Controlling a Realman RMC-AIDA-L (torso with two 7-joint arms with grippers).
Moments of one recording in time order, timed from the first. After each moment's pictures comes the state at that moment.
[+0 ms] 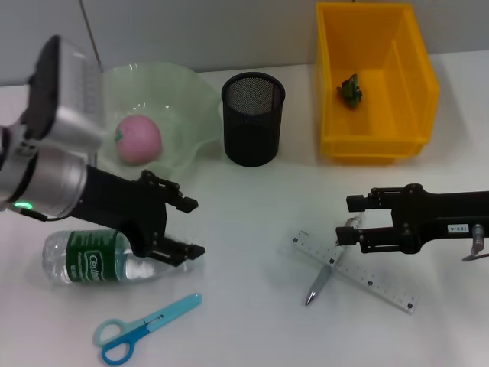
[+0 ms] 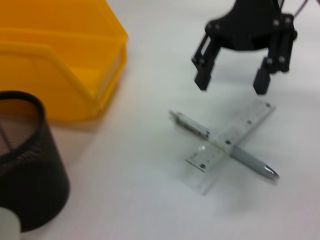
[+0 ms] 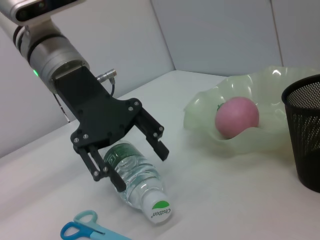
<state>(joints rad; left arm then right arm) -0.67 -2.06 1.18 0.96 2.21 1.52 -1.57 0.44 2.02 -0.76 -0.70 -2.01 -1.60 1.47</state>
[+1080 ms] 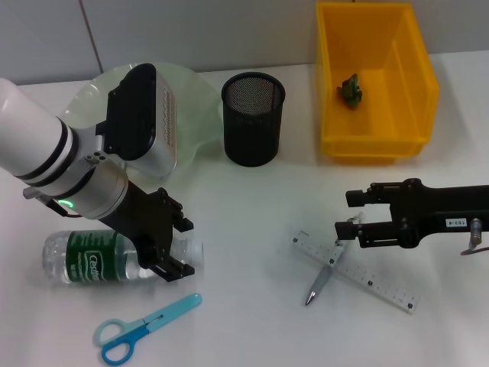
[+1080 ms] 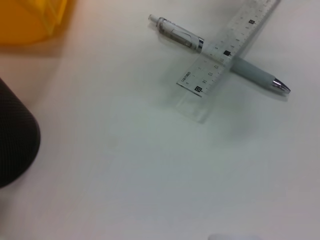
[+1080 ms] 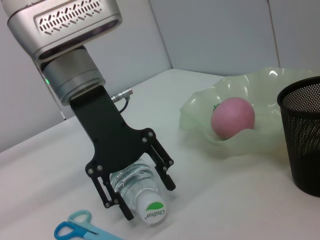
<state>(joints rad) -0.80 -2.07 1.41 0.91 2.41 1.42 -1.72 0.45 2.02 -0.77 -0.70 -2.01 -1.58 1.47</state>
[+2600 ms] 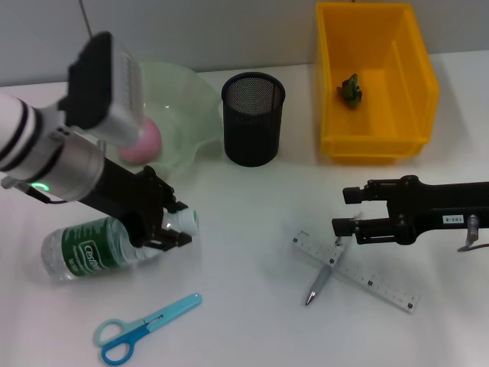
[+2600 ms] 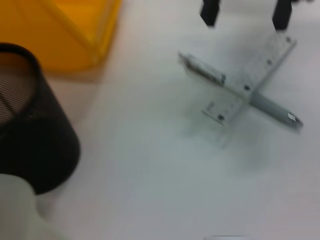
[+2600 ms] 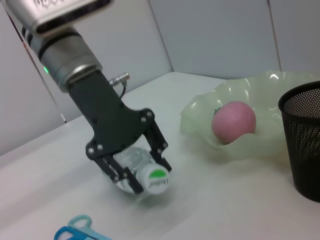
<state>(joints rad) -0.78 -2.06 1.24 0.94 2.39 1.47 -1.67 0.46 2.02 -0.76 -0.70 -2.01 -1.58 1.47</state>
